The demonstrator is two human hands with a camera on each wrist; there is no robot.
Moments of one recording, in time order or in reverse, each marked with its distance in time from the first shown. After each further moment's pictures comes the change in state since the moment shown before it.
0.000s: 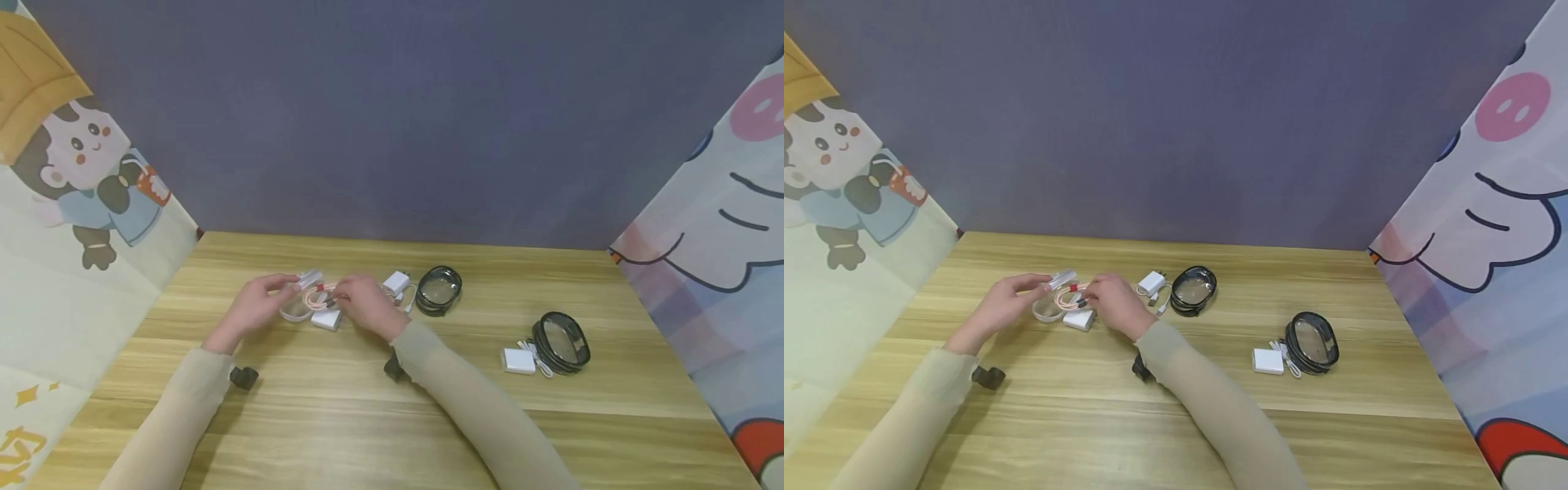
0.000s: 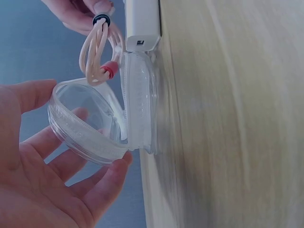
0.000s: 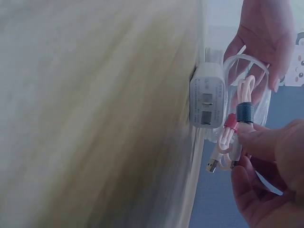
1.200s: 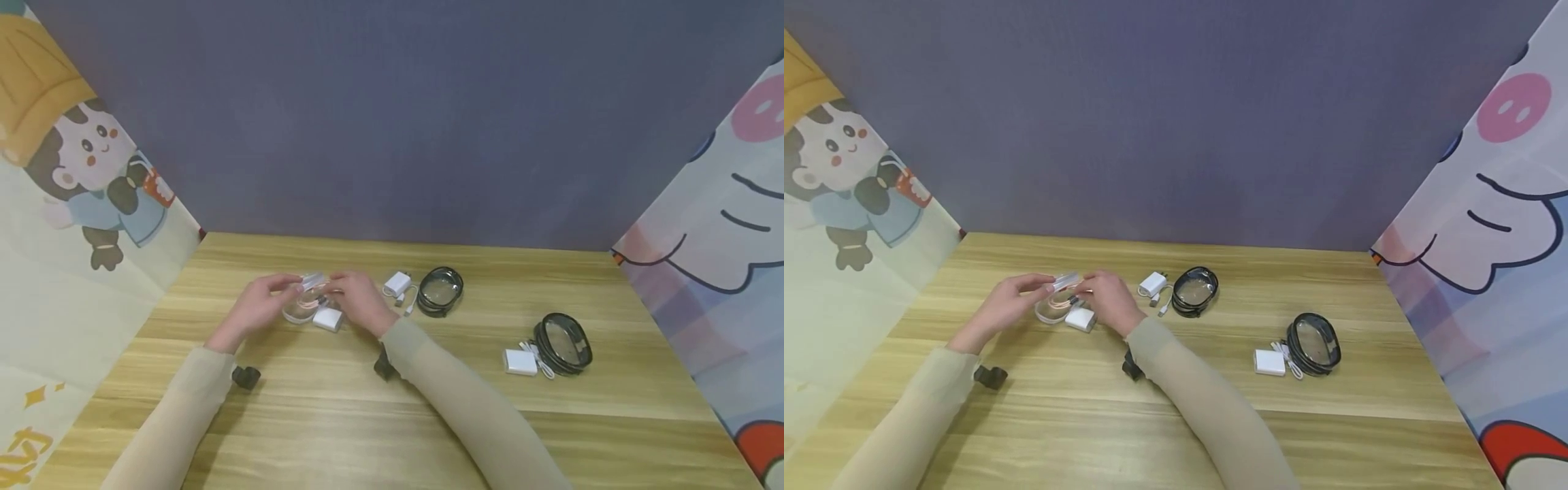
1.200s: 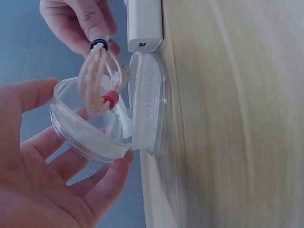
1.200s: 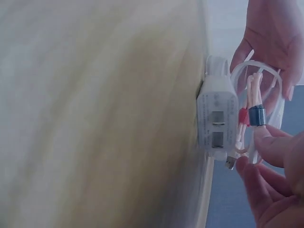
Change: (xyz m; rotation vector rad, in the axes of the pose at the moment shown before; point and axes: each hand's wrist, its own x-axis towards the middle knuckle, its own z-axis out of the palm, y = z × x) left_hand -0.001 -0.002 -0.001 -0.018 -0.008 0.004; right_hand 0.015 -0.006 0.012 0.031 0.085 0.041
